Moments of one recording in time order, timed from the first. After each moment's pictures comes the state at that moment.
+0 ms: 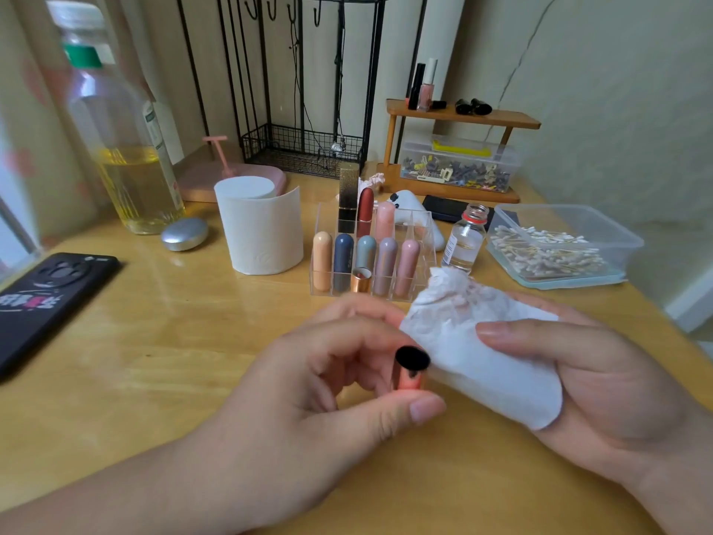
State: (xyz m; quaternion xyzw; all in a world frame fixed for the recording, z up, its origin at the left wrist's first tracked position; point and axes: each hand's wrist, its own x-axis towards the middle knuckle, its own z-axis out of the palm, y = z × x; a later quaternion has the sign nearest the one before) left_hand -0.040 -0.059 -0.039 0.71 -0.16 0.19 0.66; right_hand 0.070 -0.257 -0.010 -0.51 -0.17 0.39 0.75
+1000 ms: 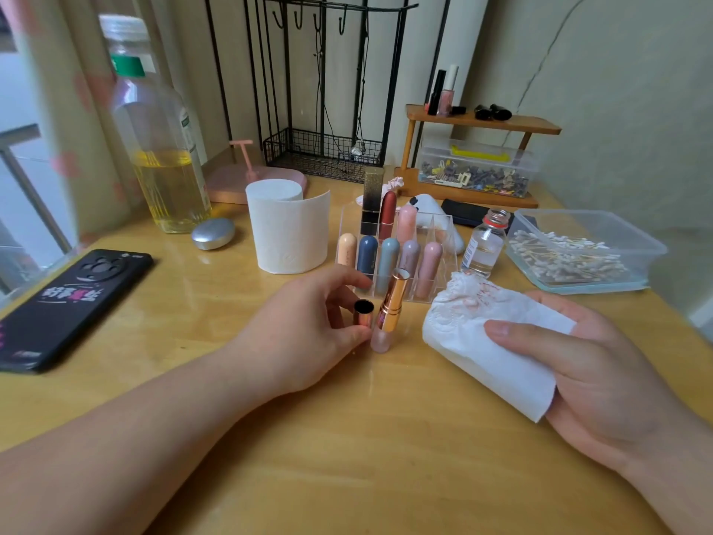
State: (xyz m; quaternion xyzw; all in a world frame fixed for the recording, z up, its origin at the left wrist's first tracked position) left_hand -0.003 -0.003 -0.048 0.91 0.06 0.16 0.39; right_hand 0.061 -0.241 -0.007 -0.63 -0.09 0.23 0.74
